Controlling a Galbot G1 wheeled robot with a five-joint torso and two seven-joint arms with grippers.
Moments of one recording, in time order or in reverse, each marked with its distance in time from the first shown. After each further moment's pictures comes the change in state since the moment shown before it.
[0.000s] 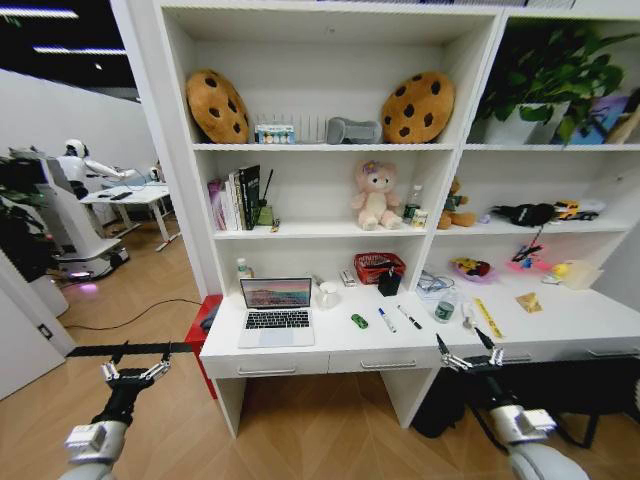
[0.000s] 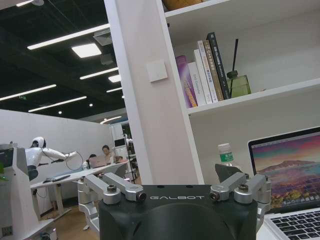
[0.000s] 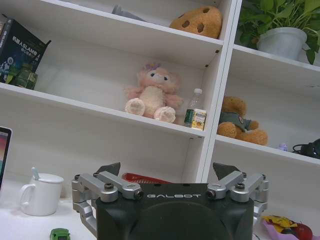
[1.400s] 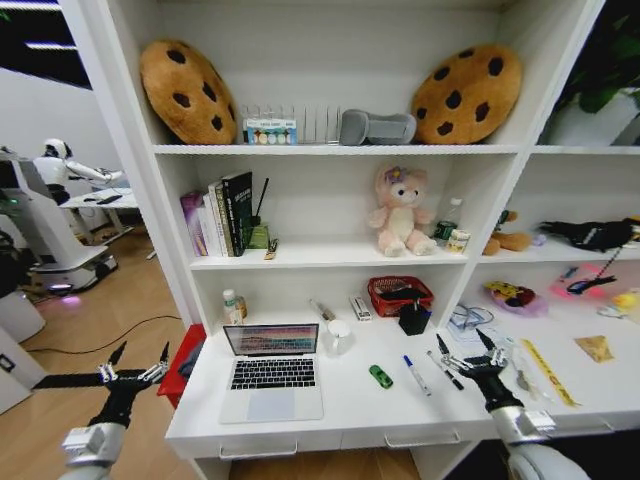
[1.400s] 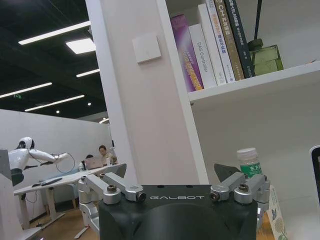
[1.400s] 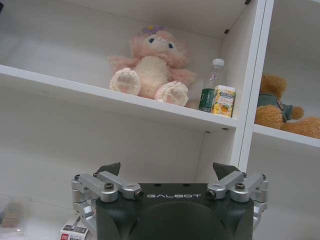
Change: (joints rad) left arm 0.013 -0.004 -0.007 -0.006 0.001 -0.005 -0.001; right arm -0.005 0.009 0.003 0.003 0.004 -0.006 0.001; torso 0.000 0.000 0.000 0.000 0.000
